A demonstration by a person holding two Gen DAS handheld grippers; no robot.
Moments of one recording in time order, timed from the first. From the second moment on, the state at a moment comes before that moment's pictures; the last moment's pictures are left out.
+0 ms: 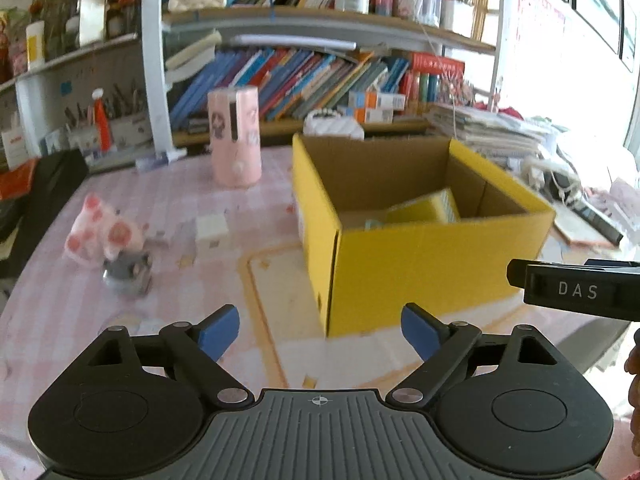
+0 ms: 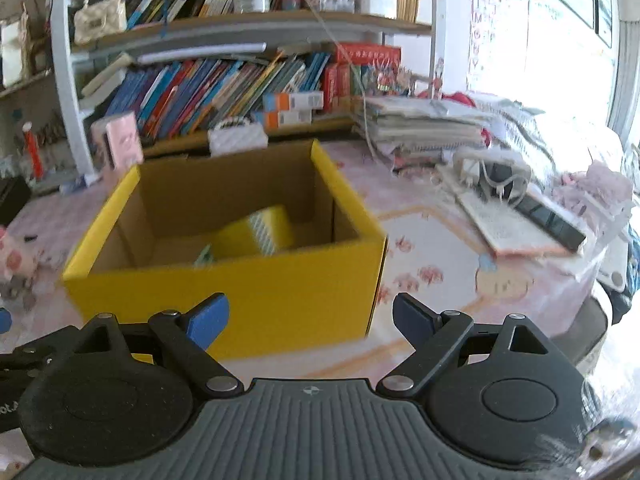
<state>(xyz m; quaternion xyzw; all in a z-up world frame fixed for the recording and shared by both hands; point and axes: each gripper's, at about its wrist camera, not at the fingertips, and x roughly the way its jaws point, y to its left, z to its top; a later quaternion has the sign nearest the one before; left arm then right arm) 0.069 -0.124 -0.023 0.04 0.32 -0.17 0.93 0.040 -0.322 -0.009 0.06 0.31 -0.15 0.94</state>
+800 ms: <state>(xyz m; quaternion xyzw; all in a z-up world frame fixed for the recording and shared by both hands) 0.012 -0.050 -0.035 0.06 0.36 -0.14 0.92 -0.018 -0.230 -0.039 0.09 0.39 -0.08 0.91</state>
